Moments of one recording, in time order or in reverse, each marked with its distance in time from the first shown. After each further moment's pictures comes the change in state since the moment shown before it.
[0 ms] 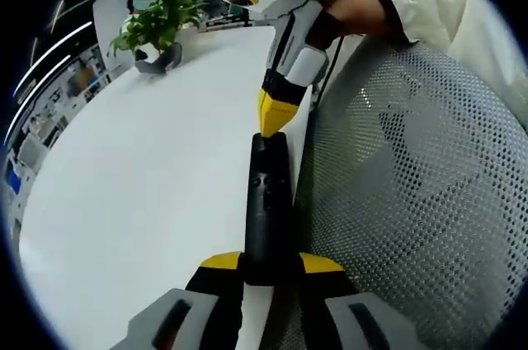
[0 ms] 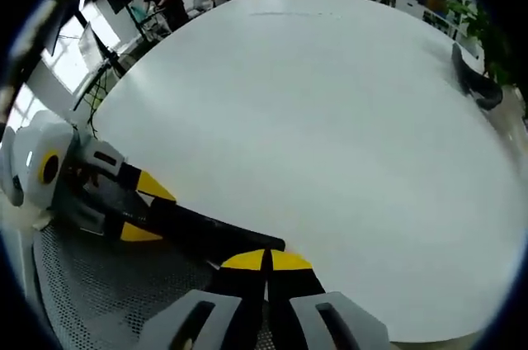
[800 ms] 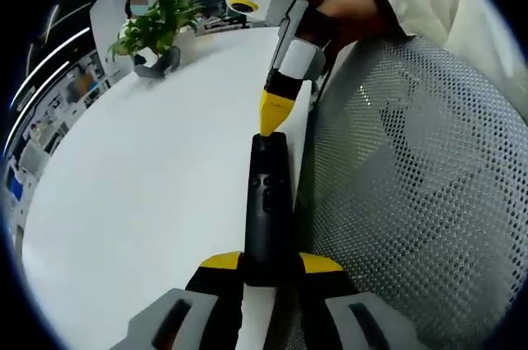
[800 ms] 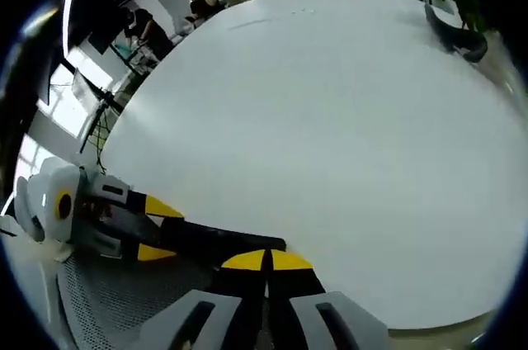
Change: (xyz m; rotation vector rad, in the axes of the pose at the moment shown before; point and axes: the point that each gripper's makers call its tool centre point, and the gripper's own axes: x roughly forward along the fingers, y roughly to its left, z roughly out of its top) left arm 0.000 0.001 0.000 0.027 -0.007 0.011; right arm -0.003 0.001 0.001 0.187 -0.039 0.089
